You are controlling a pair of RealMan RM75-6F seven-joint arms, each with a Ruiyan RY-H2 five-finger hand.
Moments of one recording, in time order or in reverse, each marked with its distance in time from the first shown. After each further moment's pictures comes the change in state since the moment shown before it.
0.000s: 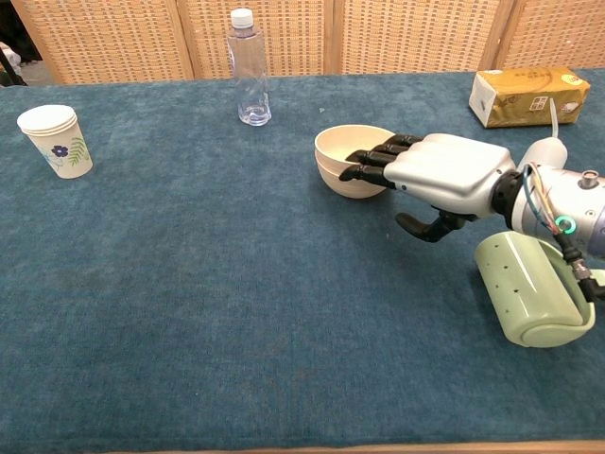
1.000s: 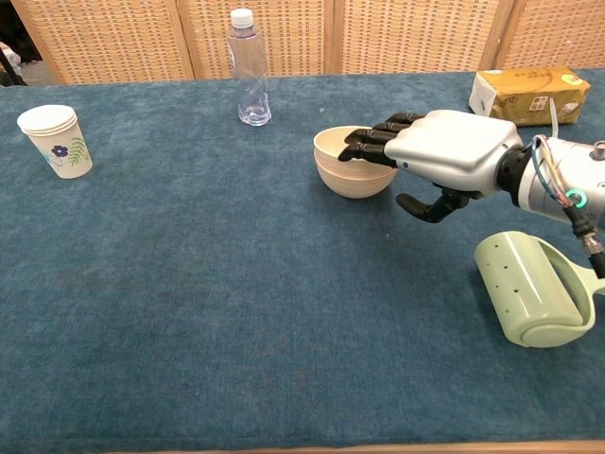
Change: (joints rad) left arm -0.004 0.004 -0.001 -0.001 -0.005 -0.009 -0.004; right arm 0.020 0.061 0.014 -0.086 0.038 -0.003 -0.044
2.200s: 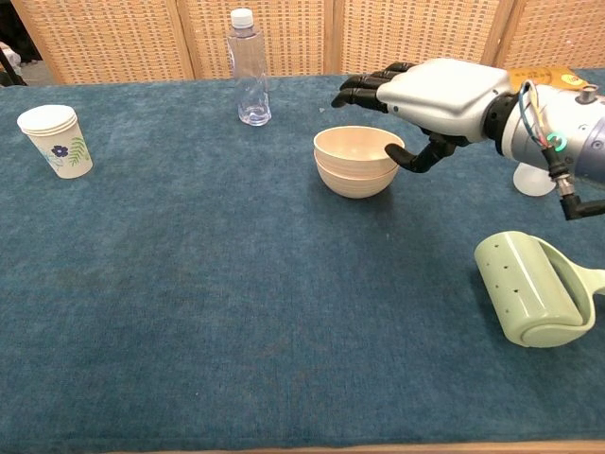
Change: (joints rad) left arm -0.003 0.003 -0.007 0.006 -0.011 -0.005 -0.011; right arm 0.039 0.030 0.084 -0.026 0.060 0.005 0.002
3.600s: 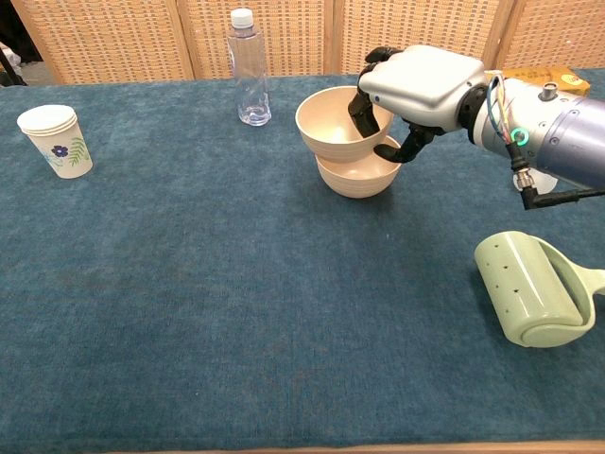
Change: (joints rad) left arm 0.000 -0.001 -0.001 0.009 0.006 0.001 0.000; right arm 0.038 -0.106 0.036 0.184 -0.052 0.012 0.001
